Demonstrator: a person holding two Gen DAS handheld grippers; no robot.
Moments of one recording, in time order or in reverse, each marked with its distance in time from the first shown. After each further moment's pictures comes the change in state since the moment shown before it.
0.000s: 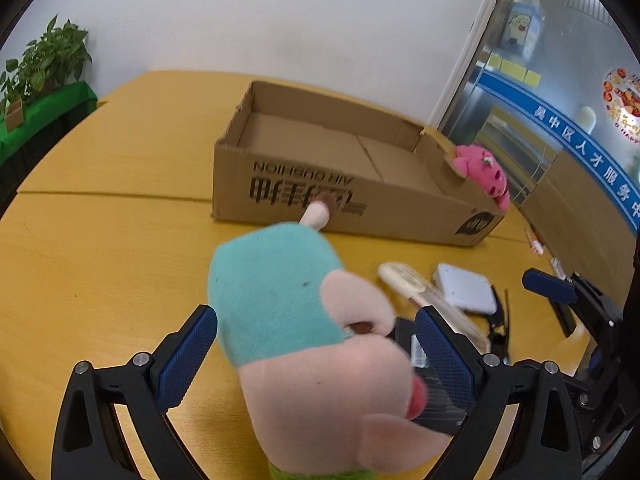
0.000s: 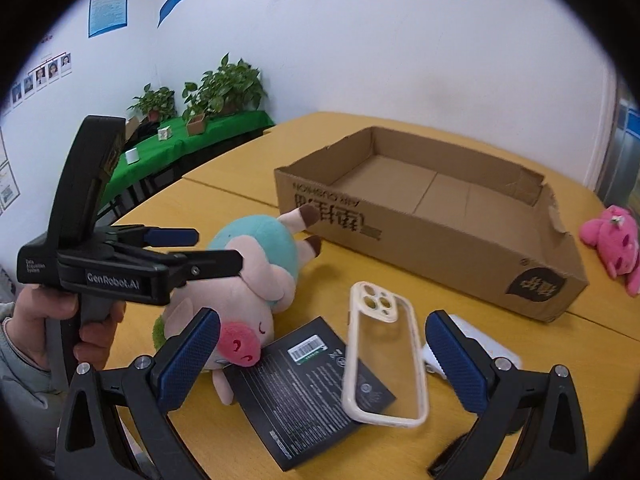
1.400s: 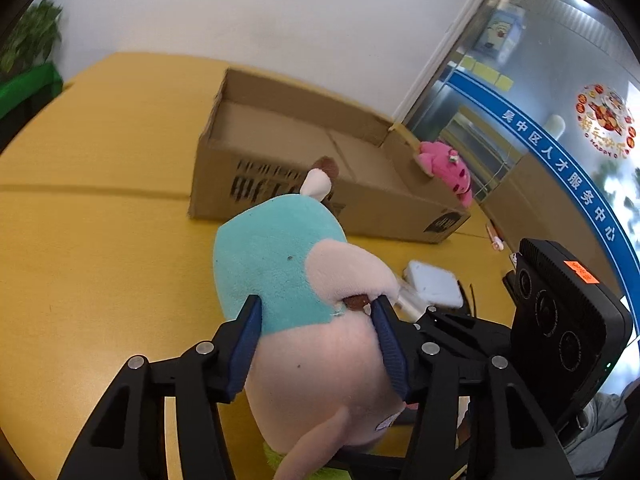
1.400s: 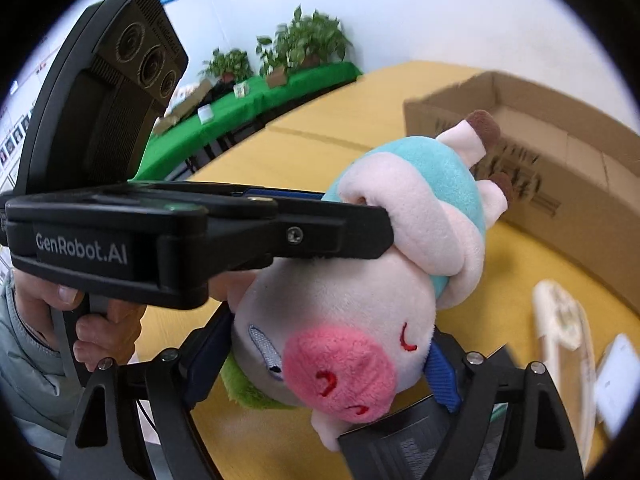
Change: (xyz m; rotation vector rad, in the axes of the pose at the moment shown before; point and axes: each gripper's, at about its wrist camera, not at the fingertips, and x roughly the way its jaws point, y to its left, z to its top) left arm -0.010 0.013 0.023 0.001 0.021 -0.204; right arm 0.080 0.058 0.002 -0.037 0.134 0.325
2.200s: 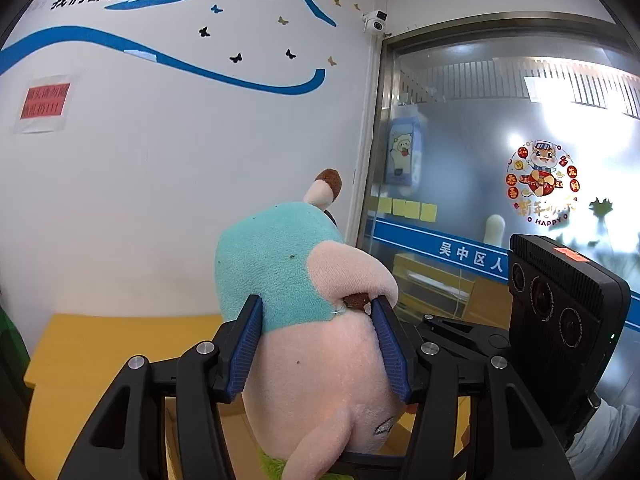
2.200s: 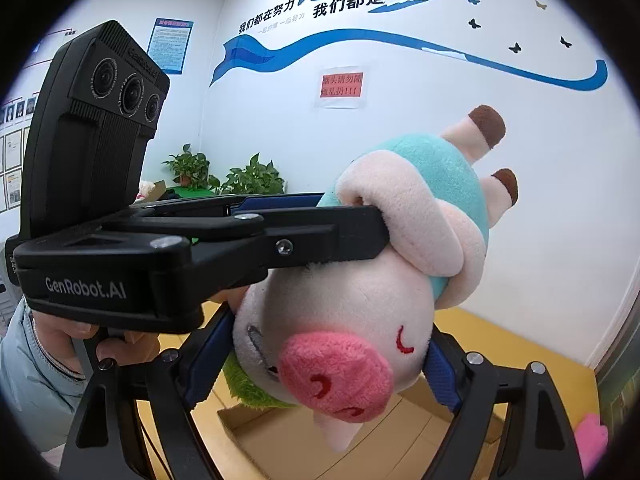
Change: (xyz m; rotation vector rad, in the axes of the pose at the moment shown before) left arm -0.076 -0.125 0.326 0.369 -0.536 -0.124; right arm -0.197 -0.083 0.271 -0.261 -0.427 -0.287
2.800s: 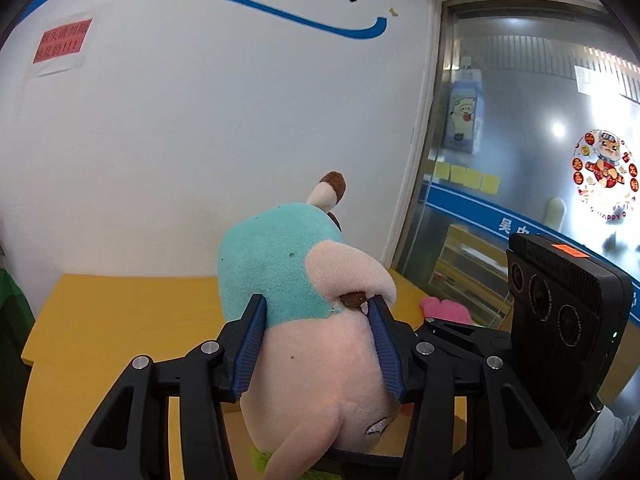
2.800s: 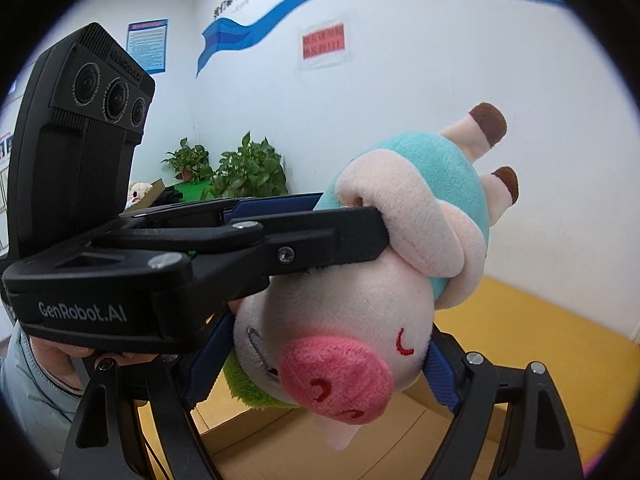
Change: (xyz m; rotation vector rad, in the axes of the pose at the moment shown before) left arm 0.121 0.103 -0.044 -0.087 0.174 0.109; right arm 0.135 -0.064 -0.027 0.140 0.115 0.109
